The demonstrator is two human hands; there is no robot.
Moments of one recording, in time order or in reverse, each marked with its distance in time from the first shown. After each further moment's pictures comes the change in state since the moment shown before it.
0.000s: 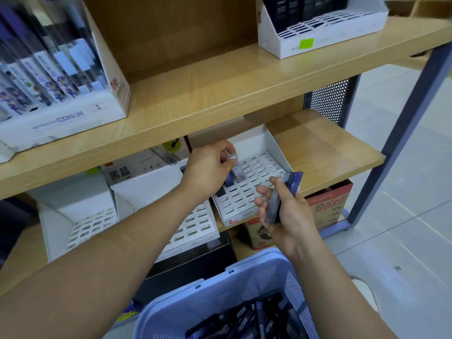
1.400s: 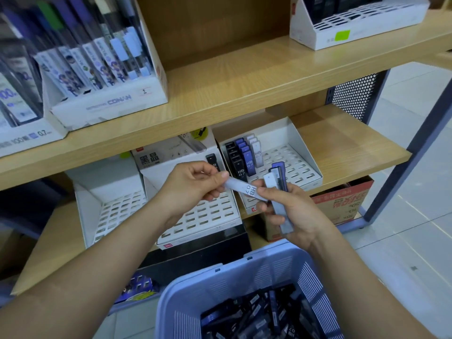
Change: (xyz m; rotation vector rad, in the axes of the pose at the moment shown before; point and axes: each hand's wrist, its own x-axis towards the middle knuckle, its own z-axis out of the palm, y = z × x) left_hand -0.082 -0.020 -0.073 -0.653 -0.166 -0.405; right_hand -0.016 0.012 0.013 -0.340 -0.359 0.131
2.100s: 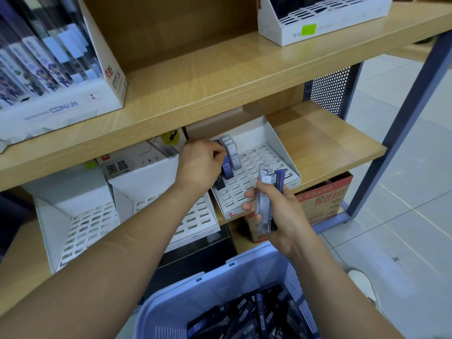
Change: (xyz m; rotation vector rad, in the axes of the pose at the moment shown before) left_hand 0.087 0.000 0.059 0.807 0.299 0.481; right_hand 0.009 0.004 -0.021 0.161 0.258 -0.068
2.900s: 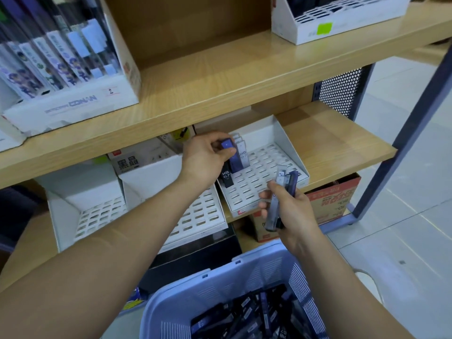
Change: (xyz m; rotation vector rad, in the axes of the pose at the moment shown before) left_hand -0.001 0.001 -0.010 -0.510 -0.023 -0.260; right_hand 0.006 0.008 -0.002 -0.066 0.121 -0.076
